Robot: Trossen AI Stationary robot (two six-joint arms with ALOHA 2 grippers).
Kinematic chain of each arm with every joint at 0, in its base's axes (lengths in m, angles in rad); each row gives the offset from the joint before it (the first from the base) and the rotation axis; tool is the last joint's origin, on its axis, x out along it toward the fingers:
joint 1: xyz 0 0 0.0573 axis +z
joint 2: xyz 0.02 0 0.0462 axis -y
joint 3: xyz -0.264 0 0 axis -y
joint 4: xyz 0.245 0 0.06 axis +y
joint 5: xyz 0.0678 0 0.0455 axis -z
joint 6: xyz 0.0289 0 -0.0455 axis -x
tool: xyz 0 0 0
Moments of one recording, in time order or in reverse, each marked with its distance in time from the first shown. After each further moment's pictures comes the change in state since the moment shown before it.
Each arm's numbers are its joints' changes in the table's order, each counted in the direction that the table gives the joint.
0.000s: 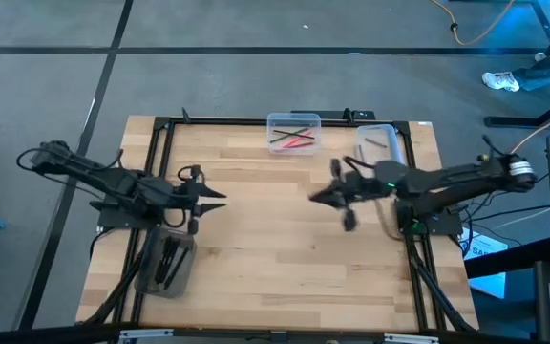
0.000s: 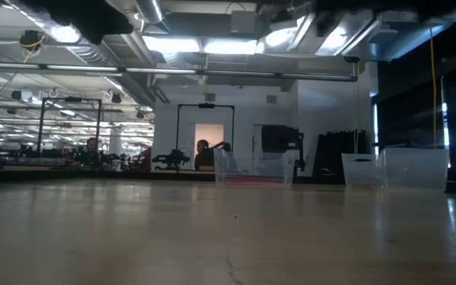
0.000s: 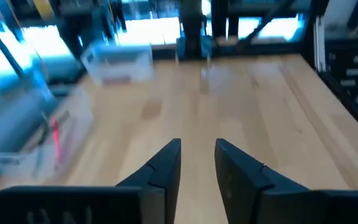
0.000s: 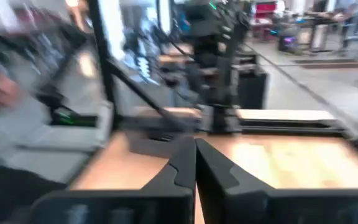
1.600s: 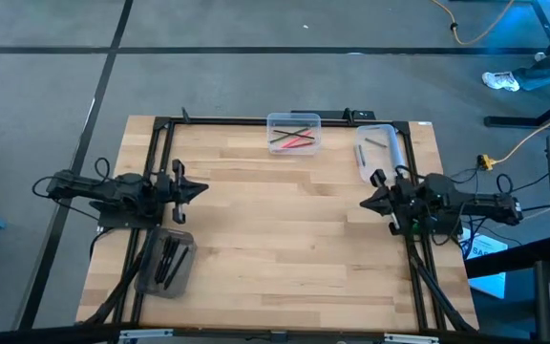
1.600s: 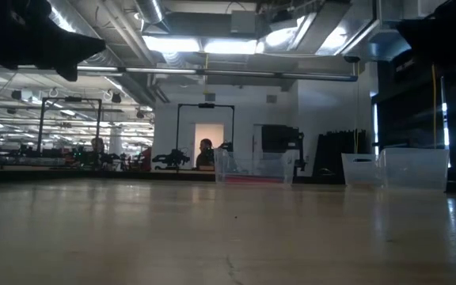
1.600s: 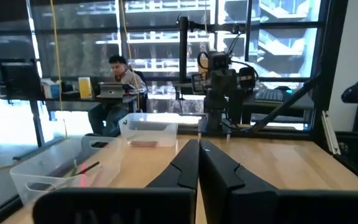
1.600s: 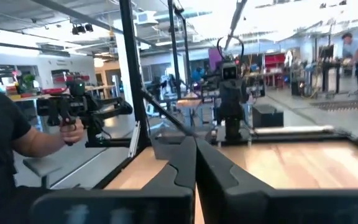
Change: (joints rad) left arm 0.149 0.714 -0.535 -0.321 0.066 -0.111; right arm -0.096 1.082 -0.643 0.177 -0.153 -0.122
